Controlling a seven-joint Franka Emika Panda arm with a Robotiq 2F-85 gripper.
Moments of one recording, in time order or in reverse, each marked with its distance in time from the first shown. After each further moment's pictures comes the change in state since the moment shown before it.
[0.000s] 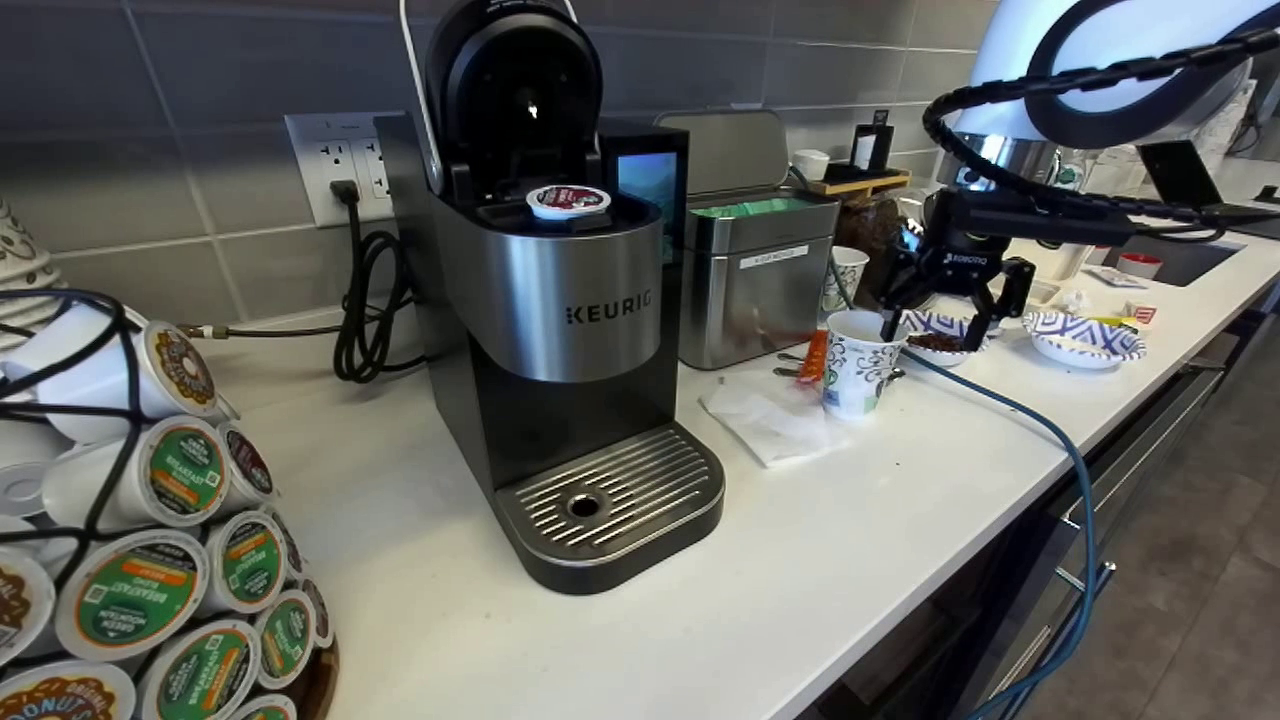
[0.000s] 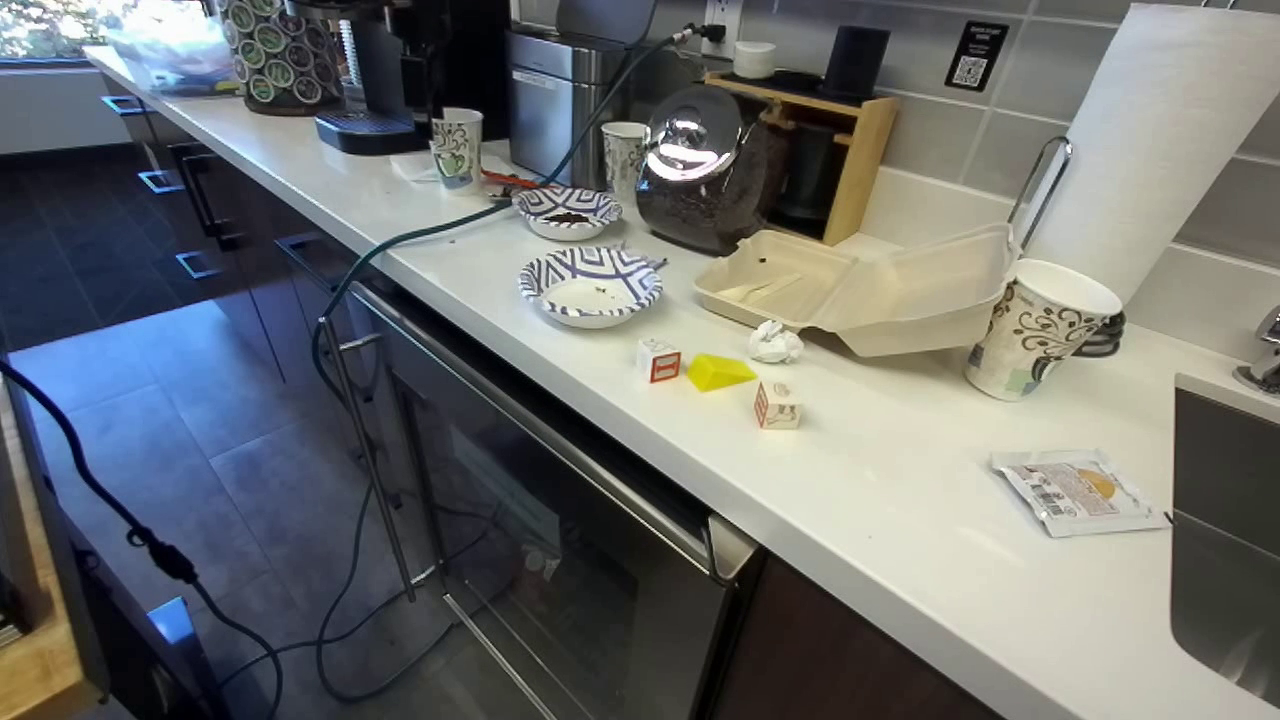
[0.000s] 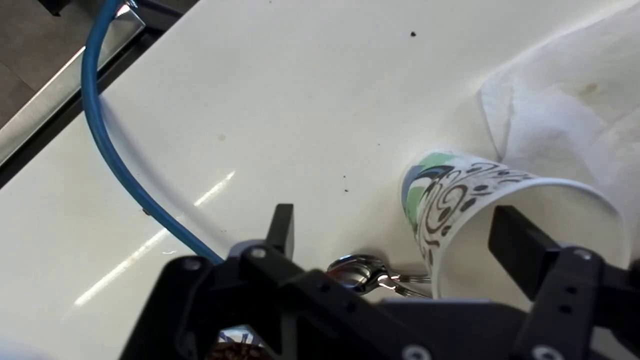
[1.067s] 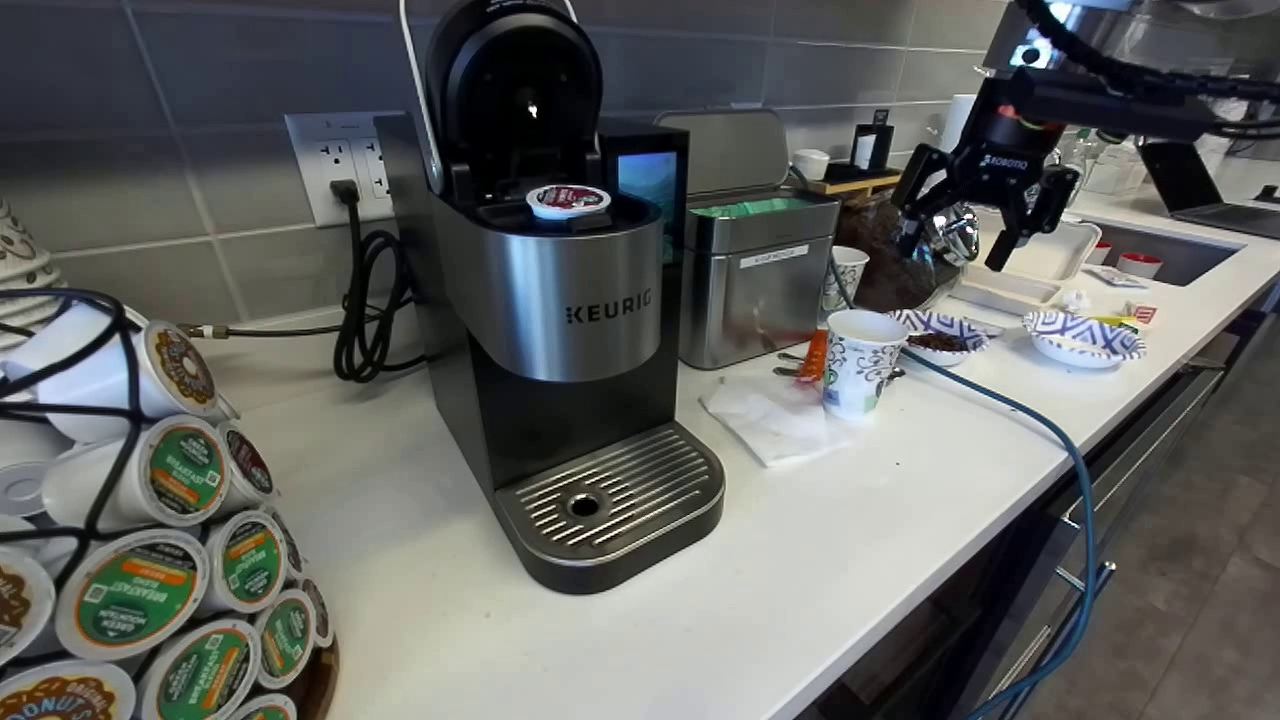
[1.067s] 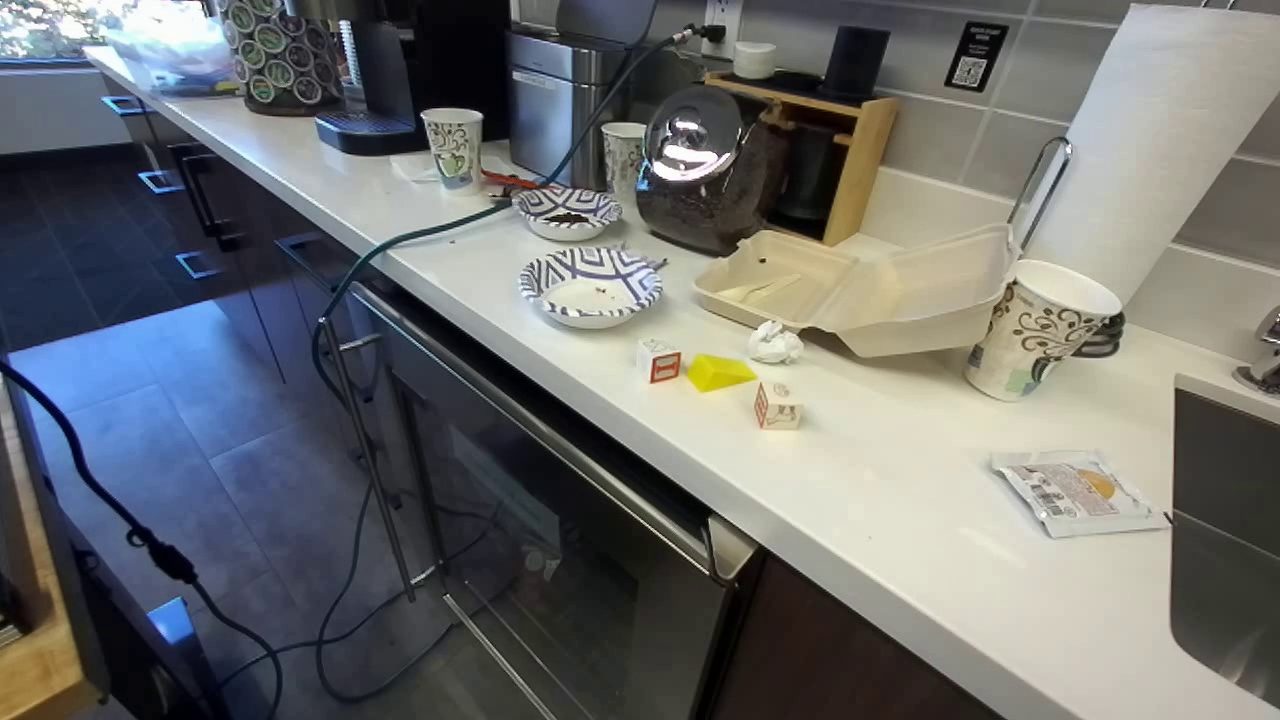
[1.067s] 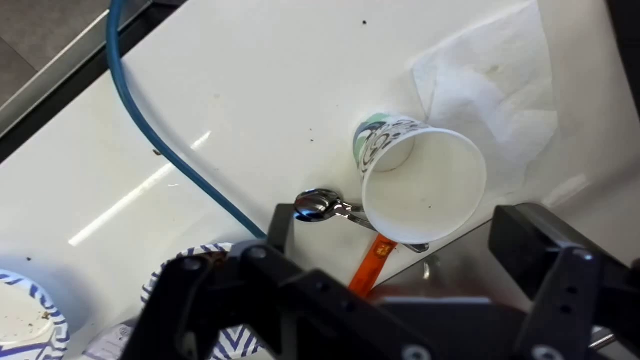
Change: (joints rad) arm -0.038 -0.160 0.059 0.005 -0.025 -0.055 0.000
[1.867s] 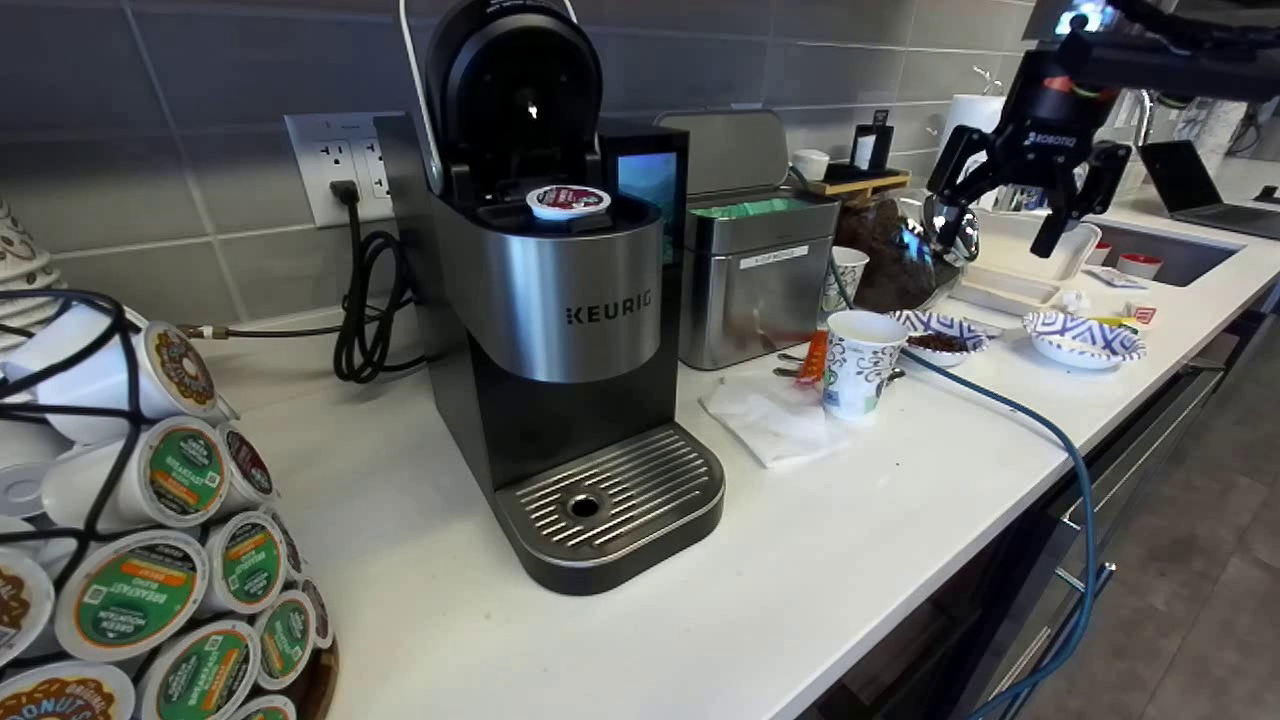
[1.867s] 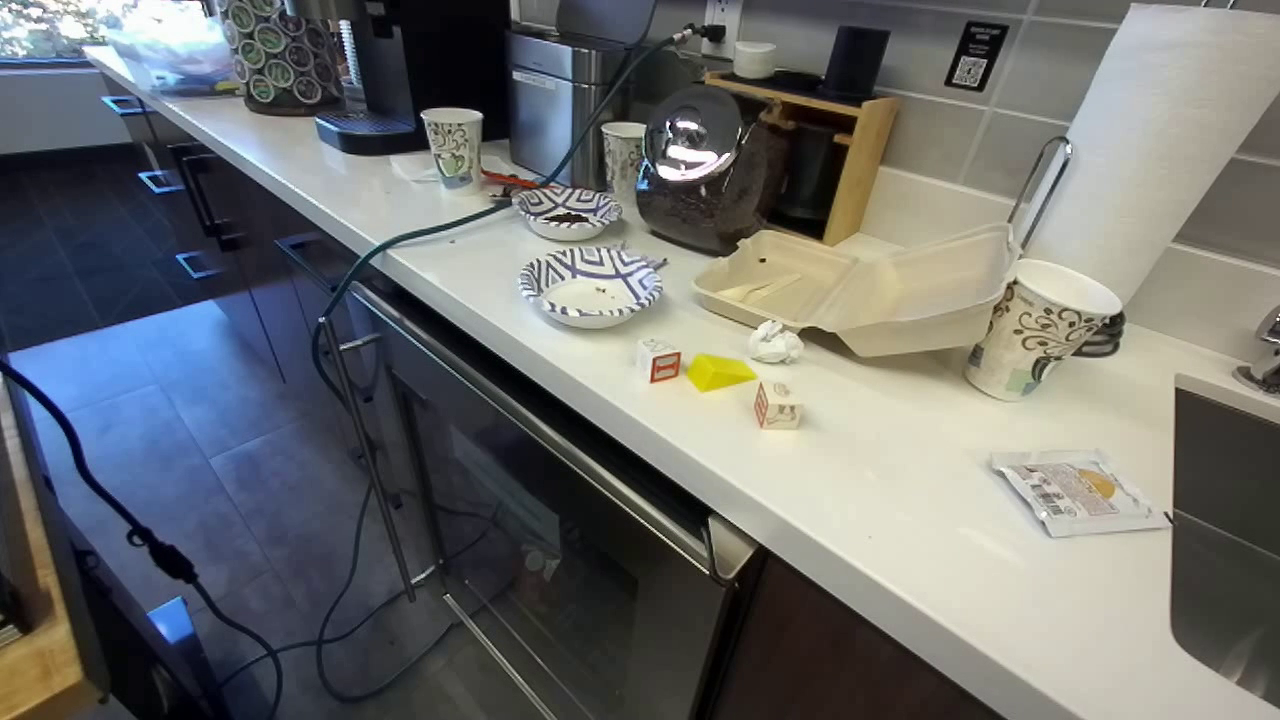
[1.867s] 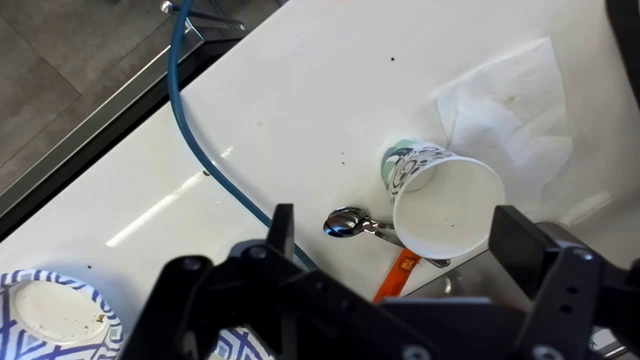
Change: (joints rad) arm -0.040 -0.083 0.034 -0.025 0.003 -0.114 0.002
